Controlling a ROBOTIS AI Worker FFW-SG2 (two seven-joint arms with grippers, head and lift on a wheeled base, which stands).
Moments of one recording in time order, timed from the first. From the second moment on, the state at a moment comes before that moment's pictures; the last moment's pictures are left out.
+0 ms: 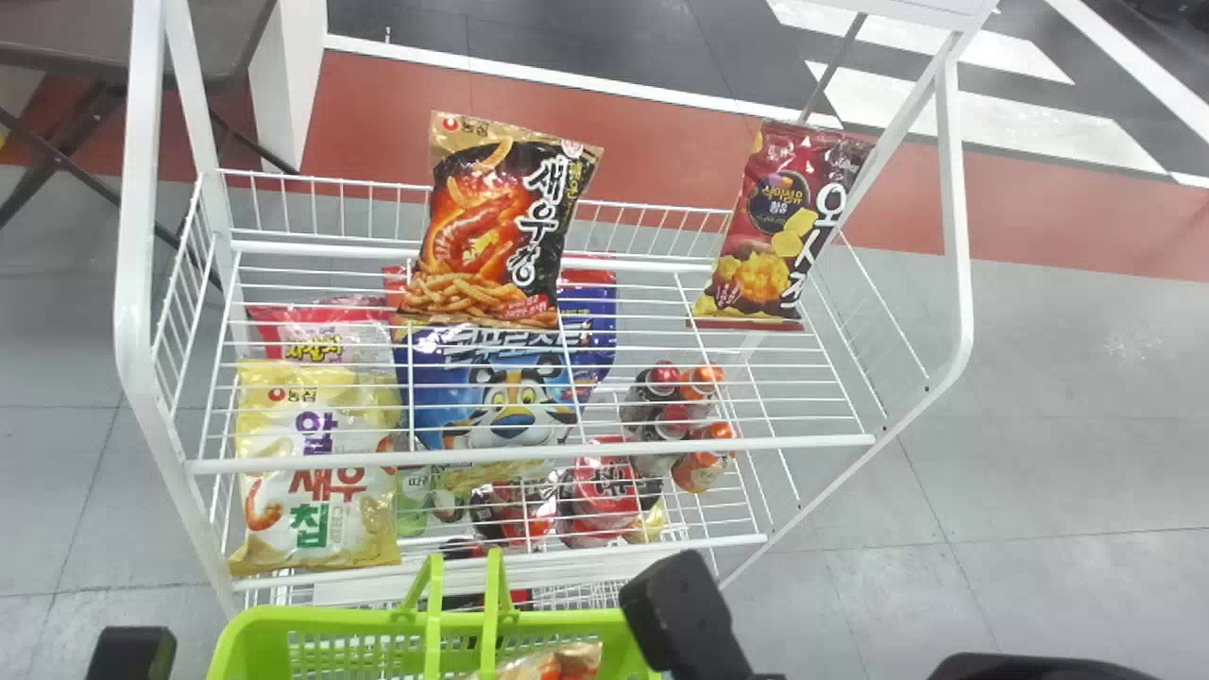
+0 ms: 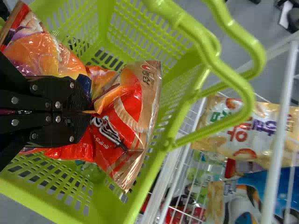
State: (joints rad) left arm 0.54 0.05 0.03 -2.21 0.62 1.57 -0.93; right arm 0.59 -0.34 0.18 -2.60 -0.27 1.57 0.20
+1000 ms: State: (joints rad) left arm 0.52 0.05 0.04 -2.21 0.61 1.57 -0.92; right arm 0.55 -0.32 0.07 -2.53 -0.27 1.32 0.23
